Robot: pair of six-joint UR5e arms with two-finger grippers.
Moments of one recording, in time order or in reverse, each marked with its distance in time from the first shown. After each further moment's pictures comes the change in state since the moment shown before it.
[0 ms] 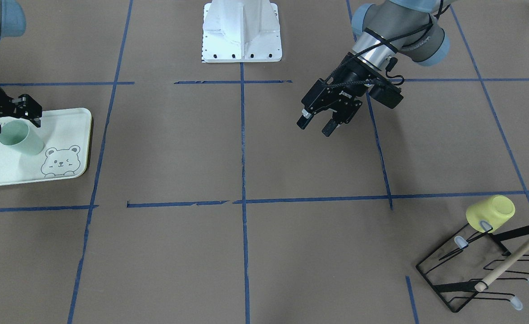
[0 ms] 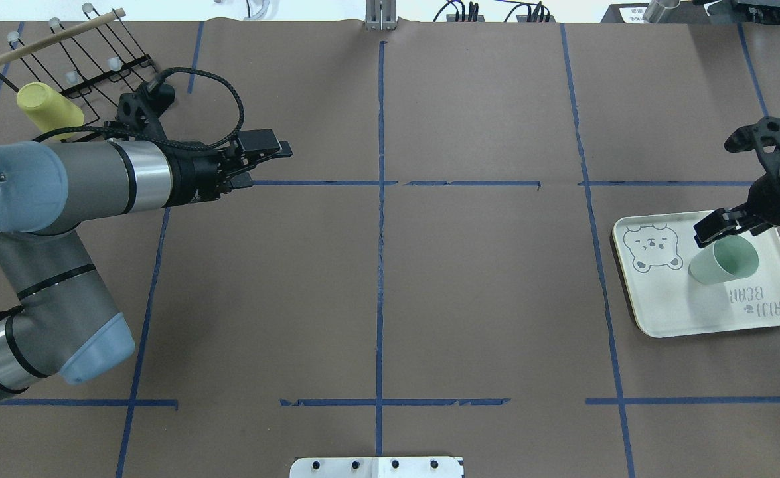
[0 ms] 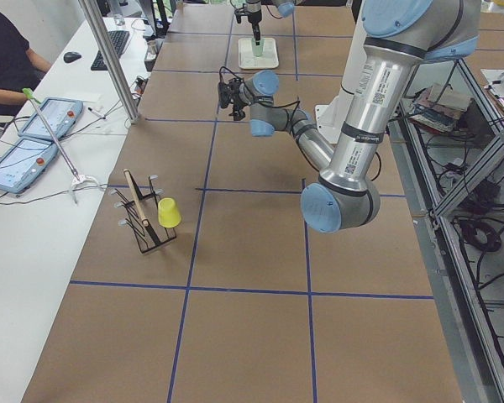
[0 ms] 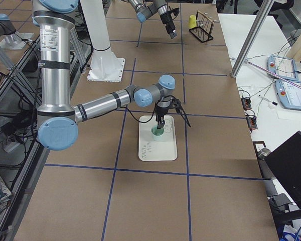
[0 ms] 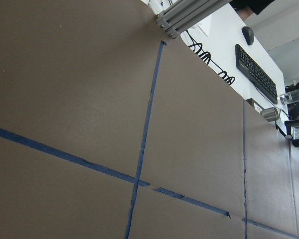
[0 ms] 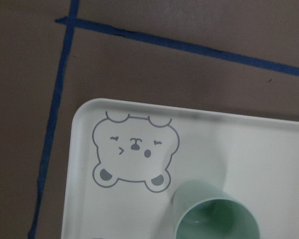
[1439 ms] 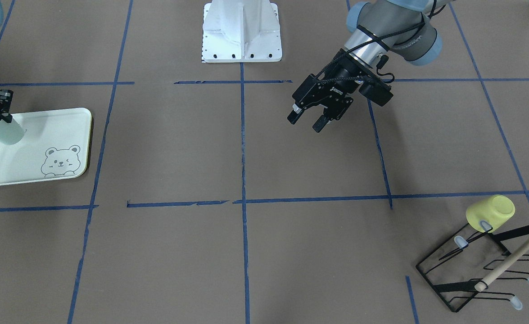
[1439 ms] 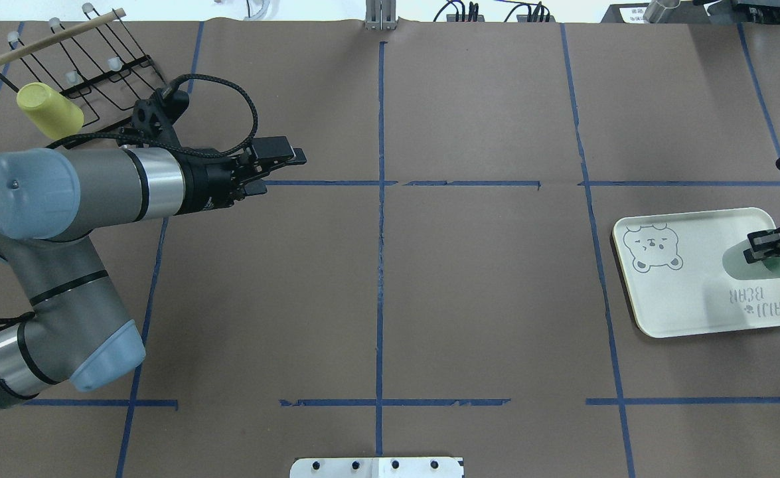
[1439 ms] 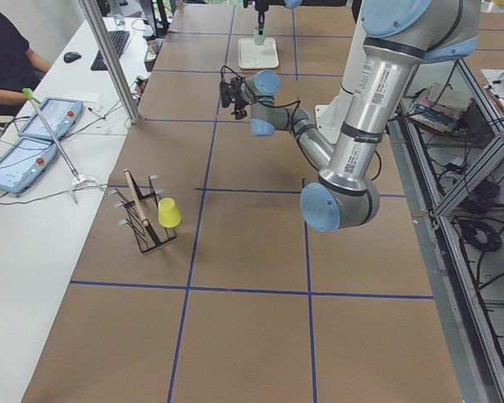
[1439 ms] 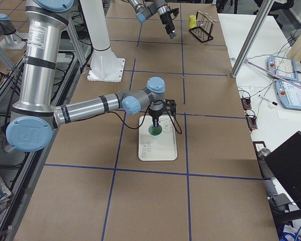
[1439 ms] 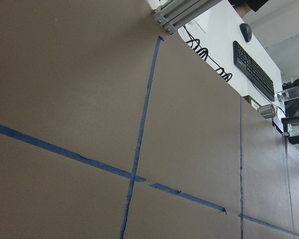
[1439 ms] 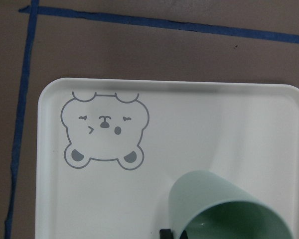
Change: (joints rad) left arm 0.032 -0.036 0.002 -0.008 0.011 -0.030; right arm -0.025 -0.118 -0.011 0.145 -0.005 0.077
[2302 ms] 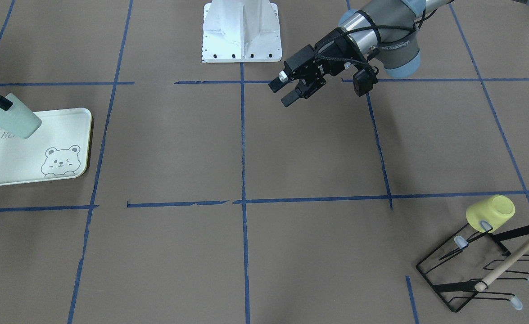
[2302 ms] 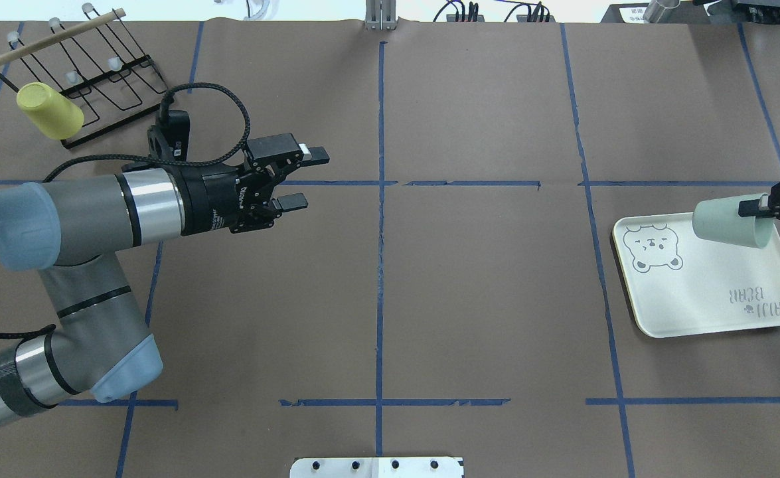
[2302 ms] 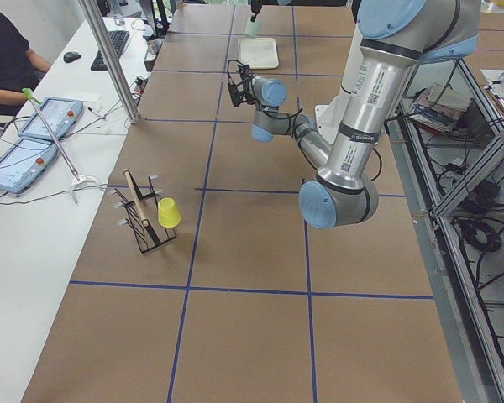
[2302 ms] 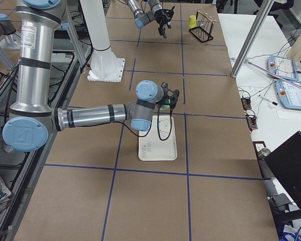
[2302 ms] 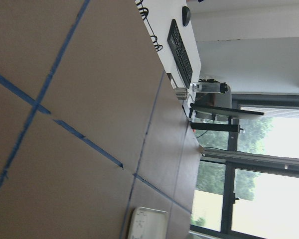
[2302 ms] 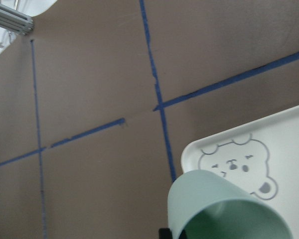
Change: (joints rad) left arm 0.042 -0.013 0.042 -0.269 0.006 -0.221; right arm 0.158 -0.056 -0.176 0.888 0.262 0.739
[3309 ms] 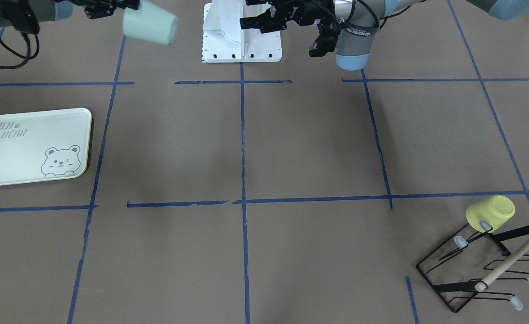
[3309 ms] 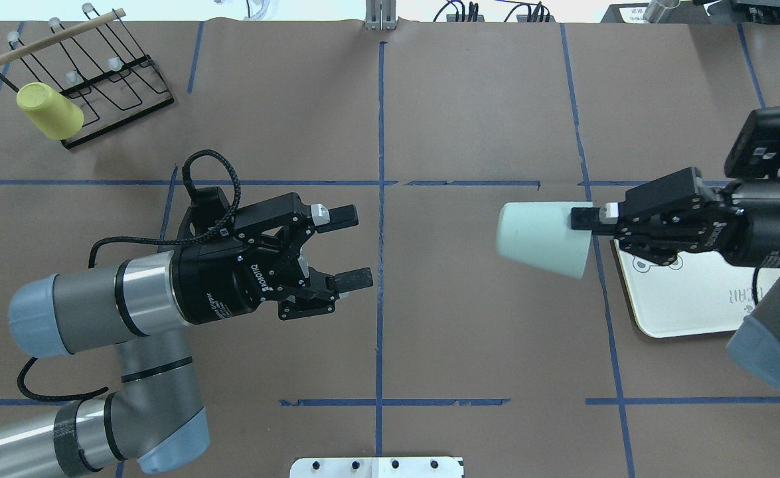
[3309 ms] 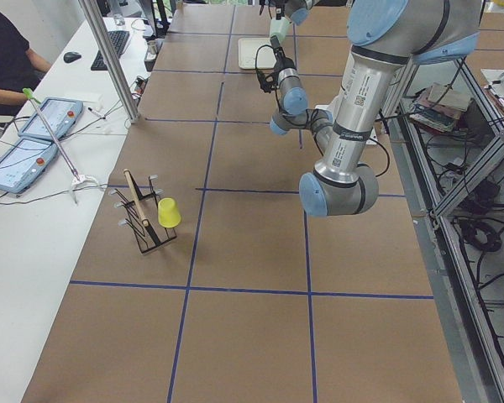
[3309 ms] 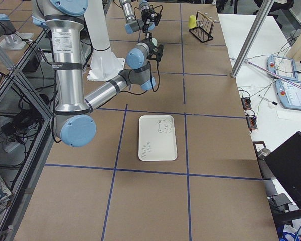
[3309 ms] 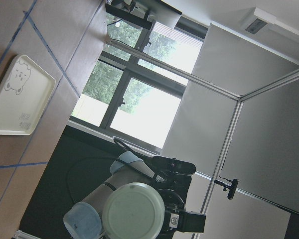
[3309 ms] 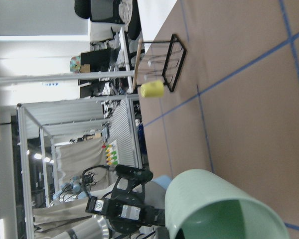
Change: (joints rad) left arm 0.189 -0.071 0.067 -0.648 0.091 -0.325; right arm -0.333 0.227 0.212 0.506 -0.318 0.791
